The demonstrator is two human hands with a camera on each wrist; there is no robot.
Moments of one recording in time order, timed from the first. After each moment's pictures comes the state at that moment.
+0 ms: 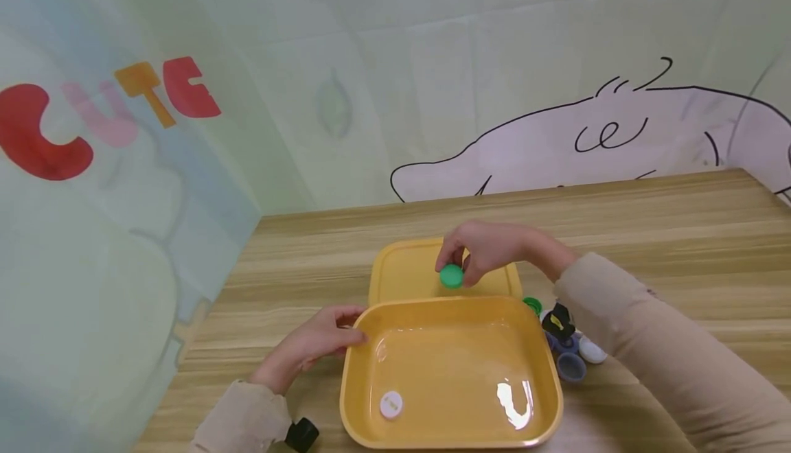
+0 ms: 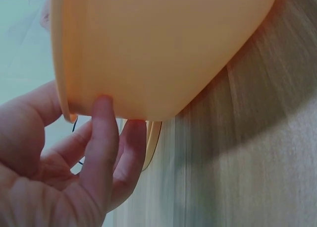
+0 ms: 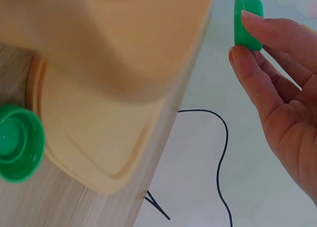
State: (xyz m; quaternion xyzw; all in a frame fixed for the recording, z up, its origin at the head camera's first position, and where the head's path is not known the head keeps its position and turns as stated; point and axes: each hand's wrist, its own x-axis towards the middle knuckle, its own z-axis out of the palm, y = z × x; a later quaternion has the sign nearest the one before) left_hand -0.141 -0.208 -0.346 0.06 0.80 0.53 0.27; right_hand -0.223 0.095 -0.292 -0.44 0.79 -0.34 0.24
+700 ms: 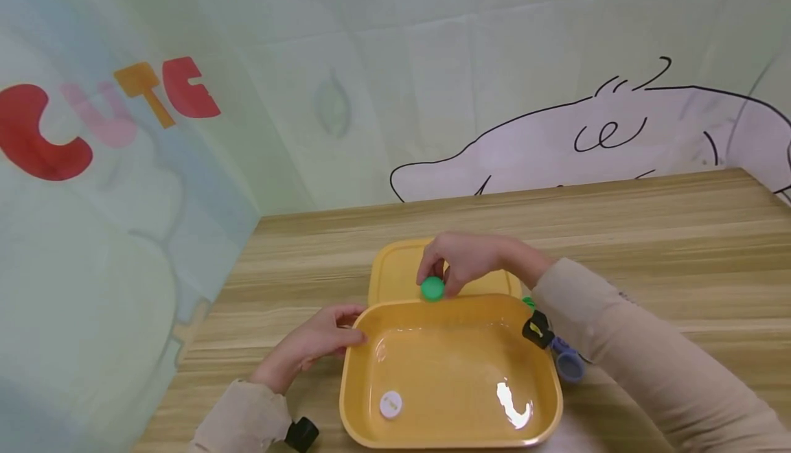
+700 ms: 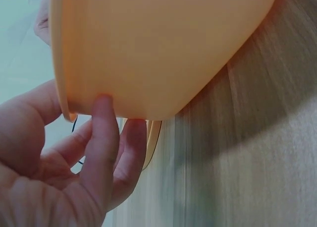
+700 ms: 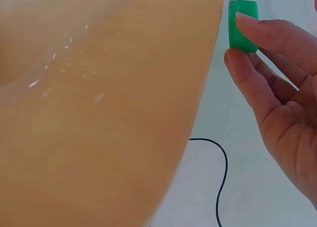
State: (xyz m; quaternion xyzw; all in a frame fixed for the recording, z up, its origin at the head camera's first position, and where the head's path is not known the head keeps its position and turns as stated) left_hand -0.141 -0.209 -0.345 0.08 0.79 0.54 0.28; right_hand -0.219 0.067 -0.298 -0.46 0.78 -0.34 0.26
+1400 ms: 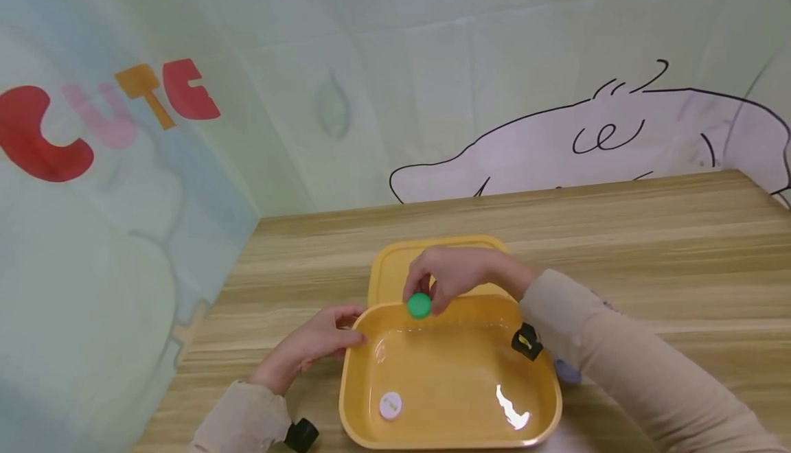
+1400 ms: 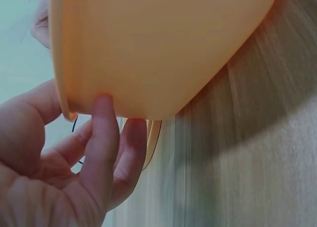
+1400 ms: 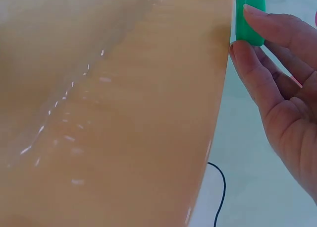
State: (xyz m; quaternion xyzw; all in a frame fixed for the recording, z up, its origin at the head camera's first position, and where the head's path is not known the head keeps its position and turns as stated) left_hand -0.141 -0.209 -0.346 0.07 0.79 0.54 0.28; right_hand -0.210 0.049 -0.306 -0.49 0.75 -0.35 0.27
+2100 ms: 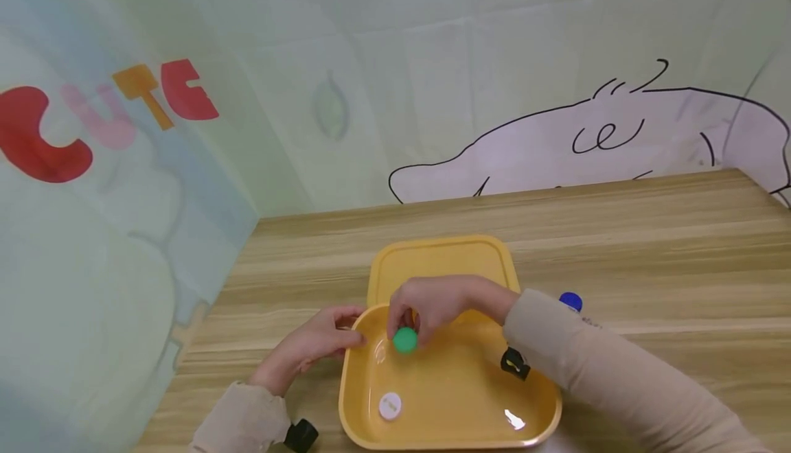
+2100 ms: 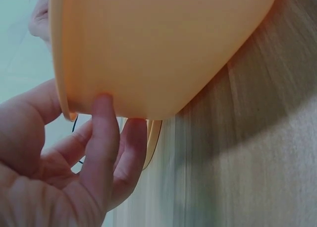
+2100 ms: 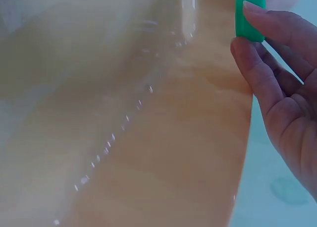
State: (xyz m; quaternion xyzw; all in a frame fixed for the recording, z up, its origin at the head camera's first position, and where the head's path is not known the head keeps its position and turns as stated) left_hand -0.141 -0.209 -0.343 0.07 0.79 0.54 0.28; right_hand -0.189 0.021 -0.317 -0.53 0.73 -0.31 0.30
